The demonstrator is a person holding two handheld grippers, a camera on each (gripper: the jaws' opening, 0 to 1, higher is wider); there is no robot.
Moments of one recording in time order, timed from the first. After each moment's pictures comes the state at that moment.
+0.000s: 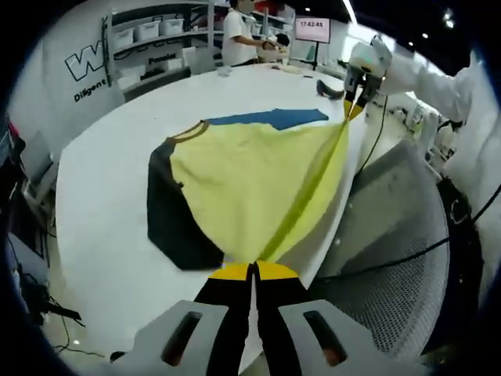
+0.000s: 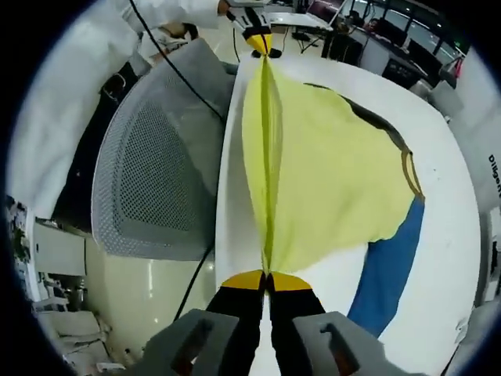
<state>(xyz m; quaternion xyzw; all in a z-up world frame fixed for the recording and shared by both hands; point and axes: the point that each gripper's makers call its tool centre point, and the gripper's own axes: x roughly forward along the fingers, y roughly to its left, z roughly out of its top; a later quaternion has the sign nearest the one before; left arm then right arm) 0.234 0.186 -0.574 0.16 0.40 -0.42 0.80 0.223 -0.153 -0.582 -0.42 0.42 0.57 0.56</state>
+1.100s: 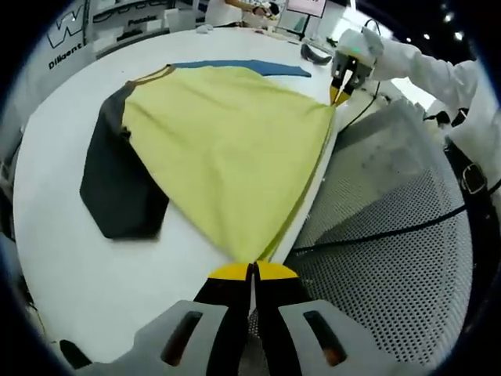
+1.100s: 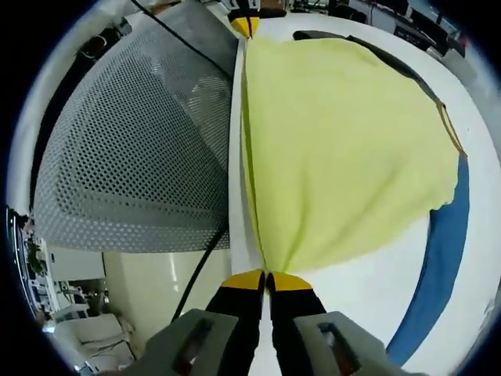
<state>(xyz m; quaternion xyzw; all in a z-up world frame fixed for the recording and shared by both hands) 0.190 0.176 -0.649 0.14 0.49 -0.45 0.73 0.189 -0.172 -0.660 -0.40 0.49 0.56 0.54</state>
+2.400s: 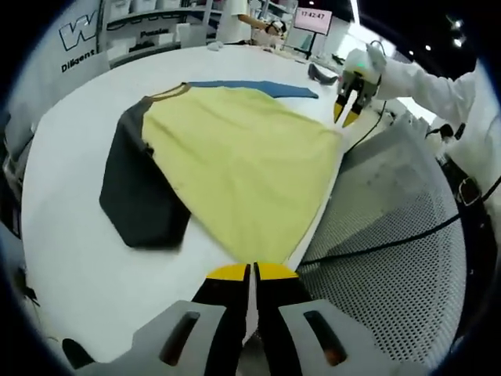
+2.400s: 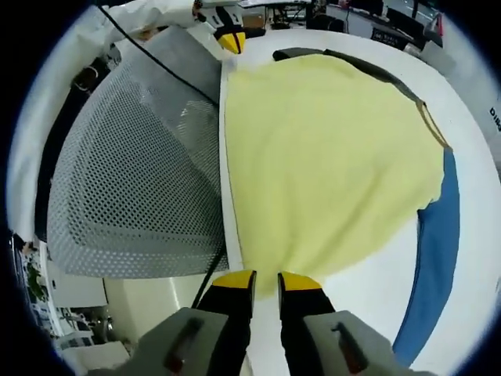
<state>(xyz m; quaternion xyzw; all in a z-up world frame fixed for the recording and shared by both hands) 0.210 0.179 -0.629 0.12 0.44 -0.44 0.77 0.201 -0.149 -0.641 -0.33 0.47 0.55 0.60</state>
